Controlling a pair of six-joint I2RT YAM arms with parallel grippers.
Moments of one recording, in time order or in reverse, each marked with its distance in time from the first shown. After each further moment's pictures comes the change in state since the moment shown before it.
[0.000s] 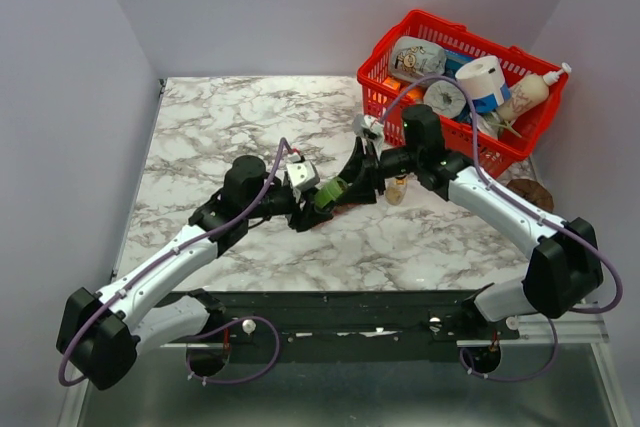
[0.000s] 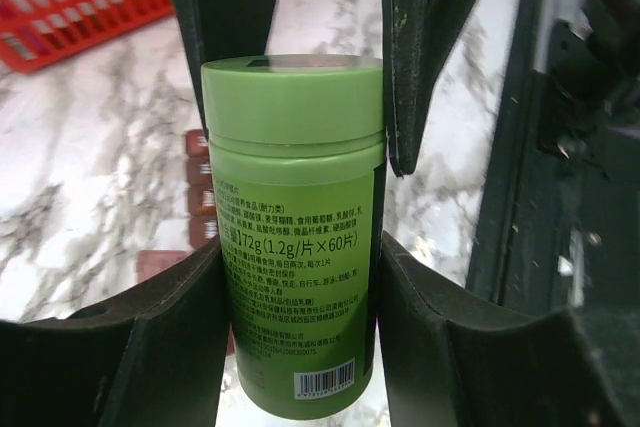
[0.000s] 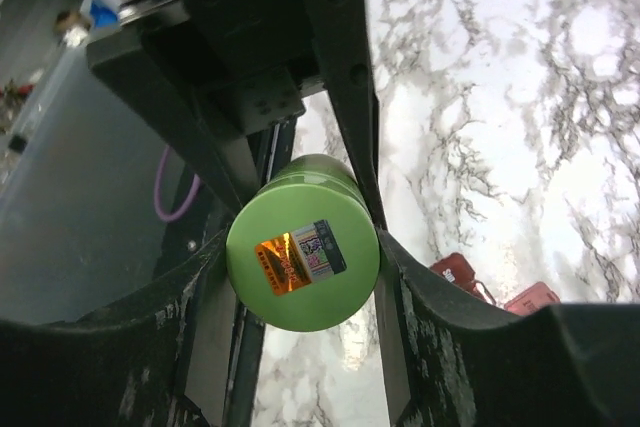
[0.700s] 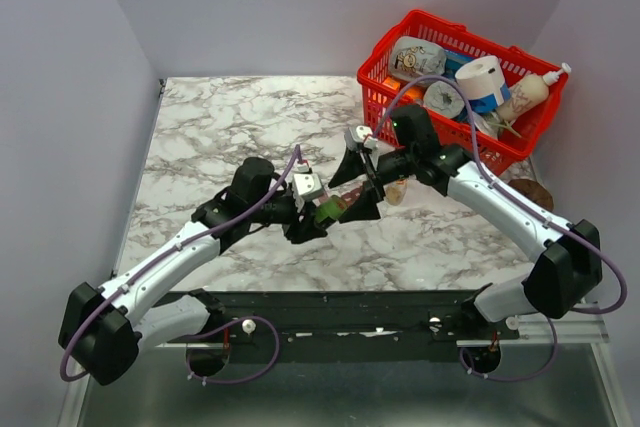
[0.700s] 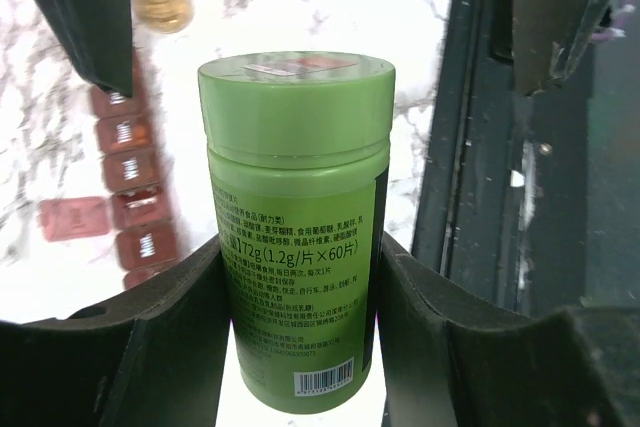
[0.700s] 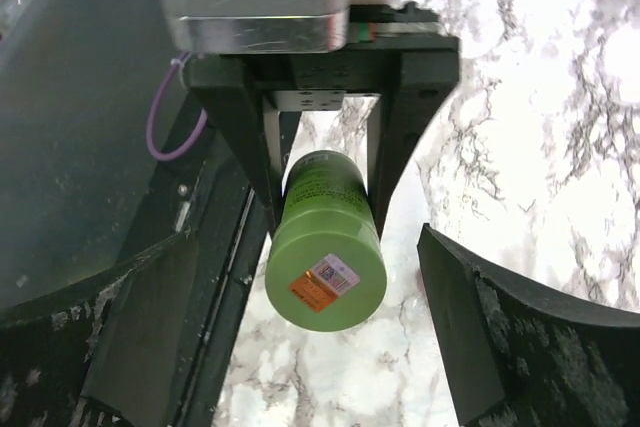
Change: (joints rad) left arm -0.008 0.034 0.026 -0.234 0.080 0.103; right arm 0.048 0.000 0.126 -0.426 -0.014 -0.452
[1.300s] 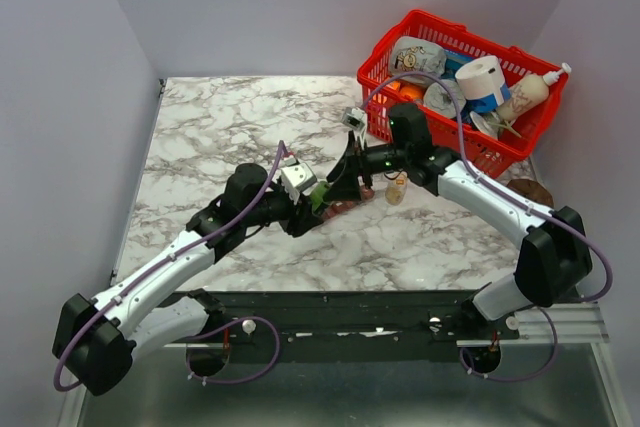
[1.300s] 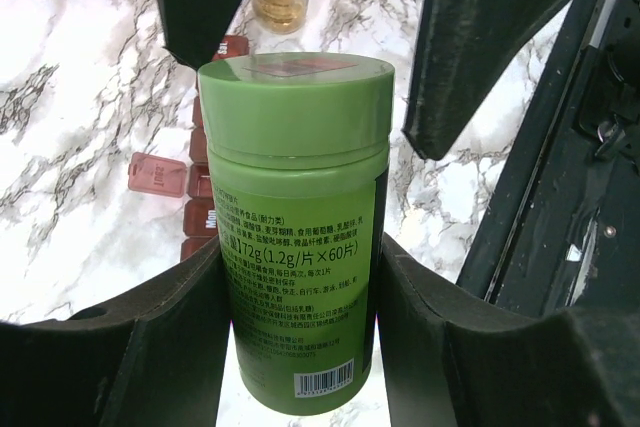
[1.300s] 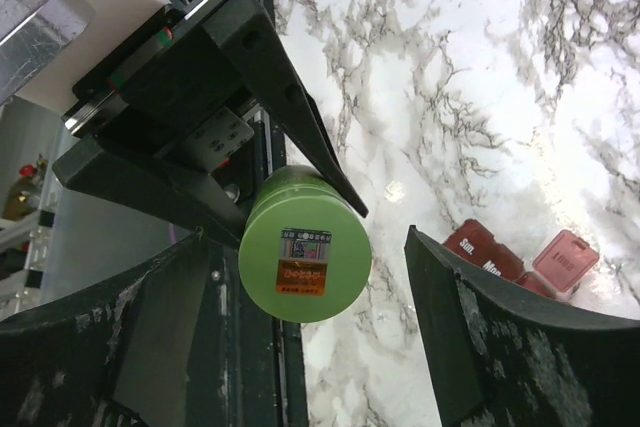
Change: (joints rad) left arm -0.009 -0.077 -0.058 0.093 -0.248 -0.181; right arm -0.008 0.068 -0.061 0.342 0.188 0.638
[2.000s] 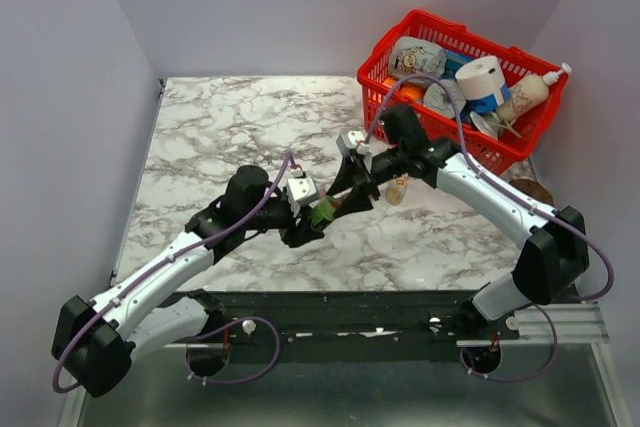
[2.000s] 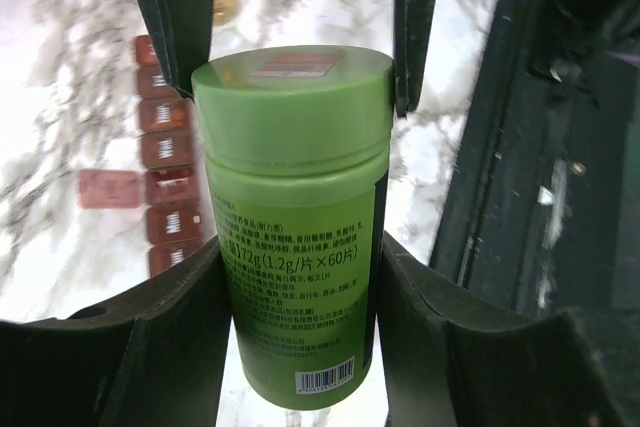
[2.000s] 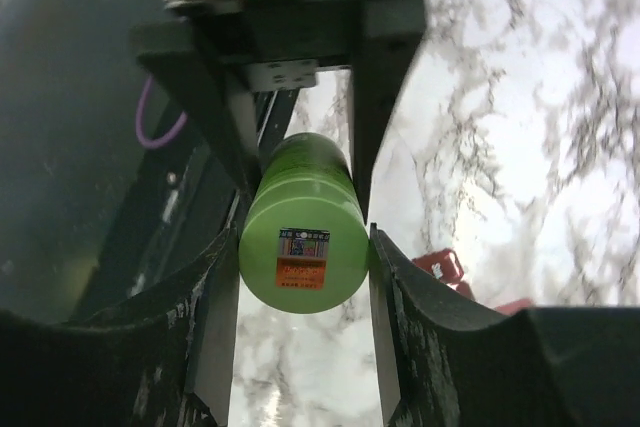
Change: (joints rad) left arm -0.003 -0.010 0.000 -0.060 0.135 0.129; right arm 0.023 0.022 0.114 -0.360 -0.186 -0.665
